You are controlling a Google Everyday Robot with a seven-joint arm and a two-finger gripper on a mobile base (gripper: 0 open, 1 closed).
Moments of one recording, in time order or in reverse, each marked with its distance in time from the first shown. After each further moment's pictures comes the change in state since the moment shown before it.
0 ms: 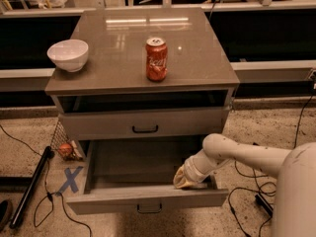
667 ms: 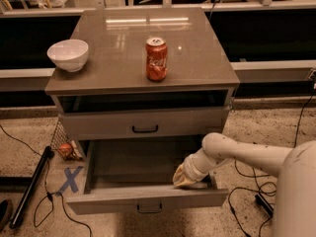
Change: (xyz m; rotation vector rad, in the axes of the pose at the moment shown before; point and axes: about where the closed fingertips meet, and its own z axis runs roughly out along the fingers) arm -0.004 -0.008 -0.007 0.030 0.015 0.066
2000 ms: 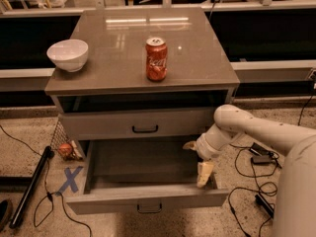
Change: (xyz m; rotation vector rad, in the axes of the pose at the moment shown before) arm 0.005 -0.015 -0.097 -0.093 0.067 0.035
